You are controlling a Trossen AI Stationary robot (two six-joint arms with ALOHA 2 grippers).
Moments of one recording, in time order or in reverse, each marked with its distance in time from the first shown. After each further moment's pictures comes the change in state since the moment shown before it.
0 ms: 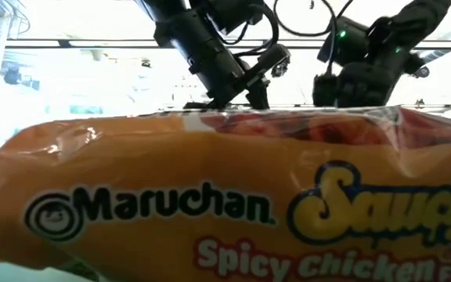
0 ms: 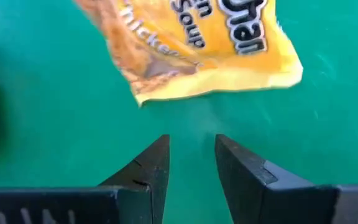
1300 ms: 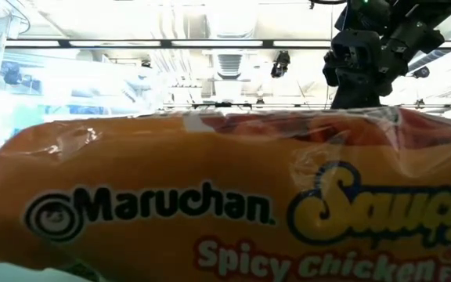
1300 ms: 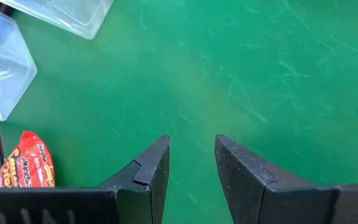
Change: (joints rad) left arm -0.687 -0.313 0.460 -0.986 -0.209 -0.579; right arm 0.038 -0.185 -0.007 -0.038 0.113 0.352
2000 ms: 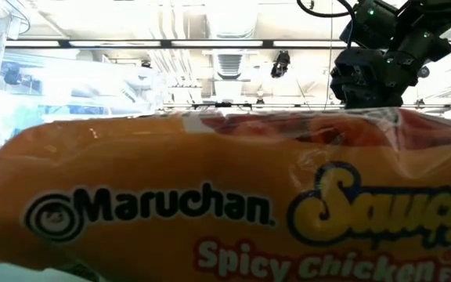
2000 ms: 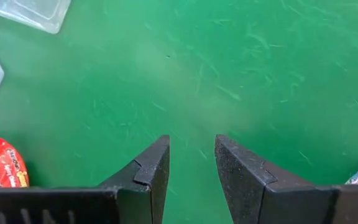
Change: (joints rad) left arm -0.368 0.056 -0.152 -0.288 0.409 -0.699; right arm 0.006 0.000 -0.065 0.006 0.043 0.071
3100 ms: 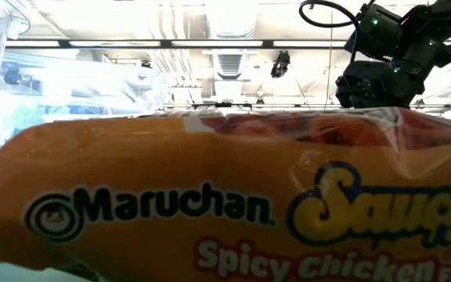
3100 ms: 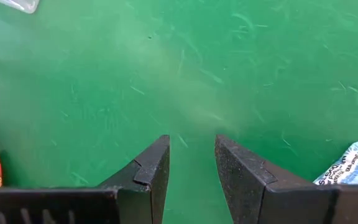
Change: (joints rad) left arm 0.013 0.117 -0.098 0.086 0.115 -0.026; right arm 0.000 0.000 -0.045 0.002 0.002 -0.035
